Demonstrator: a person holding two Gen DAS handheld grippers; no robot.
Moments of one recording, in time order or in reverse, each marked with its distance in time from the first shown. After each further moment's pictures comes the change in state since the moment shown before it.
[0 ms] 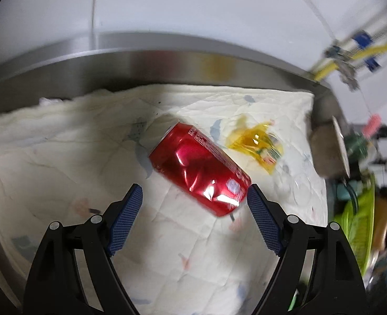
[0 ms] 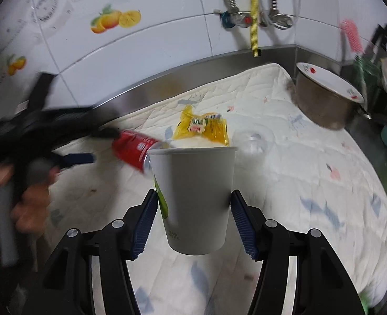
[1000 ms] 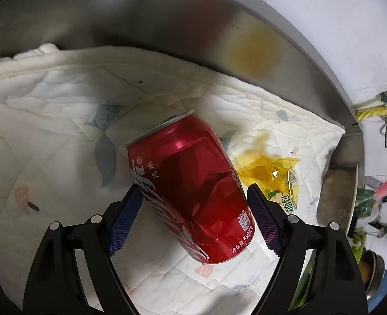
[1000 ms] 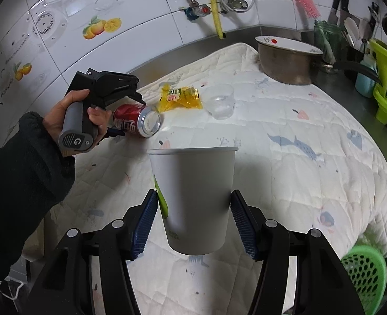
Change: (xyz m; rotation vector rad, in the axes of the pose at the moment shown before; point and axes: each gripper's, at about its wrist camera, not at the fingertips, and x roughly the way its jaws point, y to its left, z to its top) left arm 0.070 -0.010 0.021 -0.284 0.090 0.008; right arm -0.049 -0.030 -0.074 0.130 -0.001 -0.011
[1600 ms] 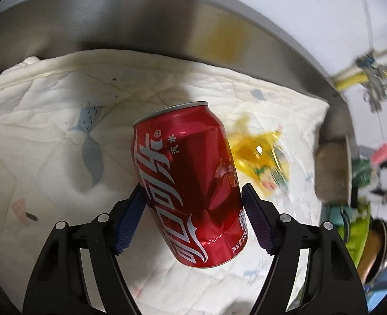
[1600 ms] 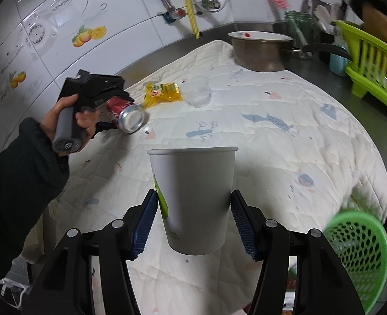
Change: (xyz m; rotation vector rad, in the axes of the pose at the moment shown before) left arm -0.017 -0.003 -0.018 0.183 -0.012 -0.065; right arm -0.032 -0.015 -0.038 0.091 -0.024 -0.058
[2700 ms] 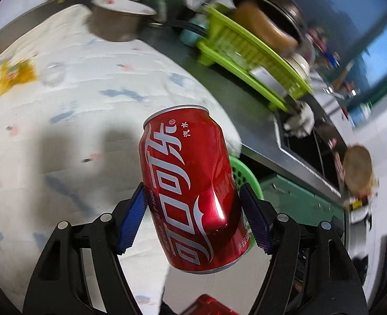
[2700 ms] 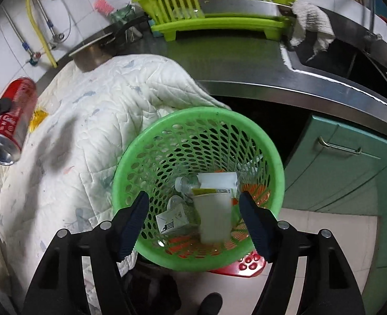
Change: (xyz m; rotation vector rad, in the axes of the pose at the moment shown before) left arm -0.088 -0.141 -0.316 0.960 0.261 -0.345; right arm -0.124 -0.159 -0.167 0.448 -0.048 -0.434
